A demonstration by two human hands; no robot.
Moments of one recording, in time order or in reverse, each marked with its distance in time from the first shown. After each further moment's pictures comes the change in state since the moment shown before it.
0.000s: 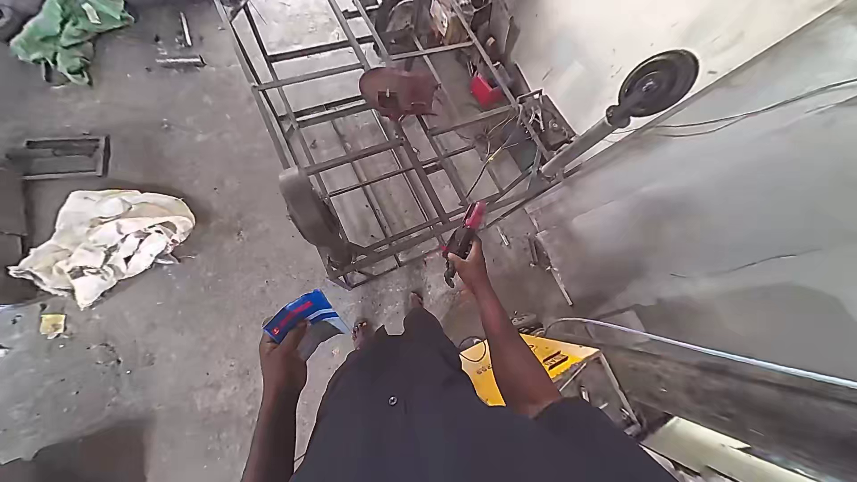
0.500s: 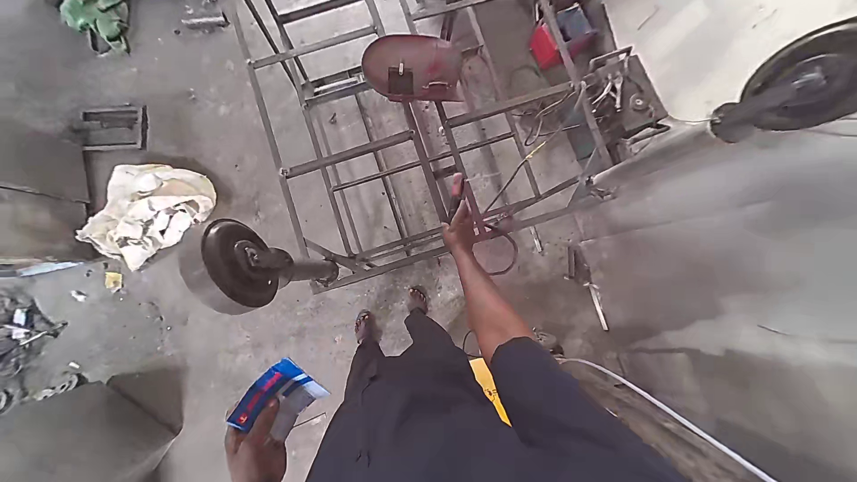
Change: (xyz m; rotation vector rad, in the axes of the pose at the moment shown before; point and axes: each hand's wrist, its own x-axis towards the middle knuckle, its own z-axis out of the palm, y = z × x) left_hand -0.070 -0.012 0.102 0.139 0.464 -0.075; right_hand 0.260 0.041 0.054 -0.568 -0.016 -0.016
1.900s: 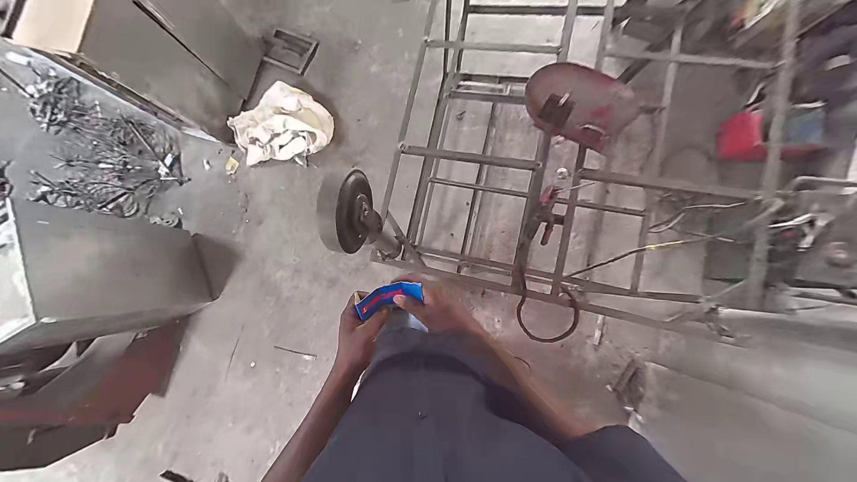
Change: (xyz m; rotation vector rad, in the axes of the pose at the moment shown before) left_hand 0.003 -0.001 0.135 -0.136 -0.167 0.139; right_hand -0.196 -0.151 -0.095 0.485 -1.153 -0.833
